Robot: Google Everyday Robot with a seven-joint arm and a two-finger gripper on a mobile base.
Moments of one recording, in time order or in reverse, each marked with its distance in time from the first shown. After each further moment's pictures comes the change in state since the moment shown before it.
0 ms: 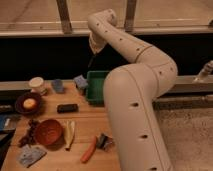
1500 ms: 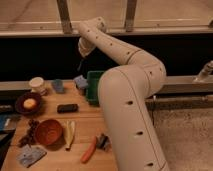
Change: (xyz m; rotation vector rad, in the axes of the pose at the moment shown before) arm -0.021 0.056 0.029 -0.080 -0.083 -0.120
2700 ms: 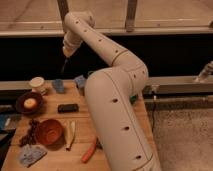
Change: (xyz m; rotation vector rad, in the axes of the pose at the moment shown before) arm -0.025 0.089 -0.006 -0.234 0.038 -0.148
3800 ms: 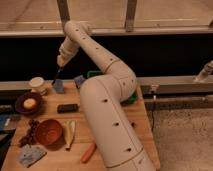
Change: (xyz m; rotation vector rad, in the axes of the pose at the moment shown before) arm 0.014 0.040 0.059 -0.222 0.032 0.023
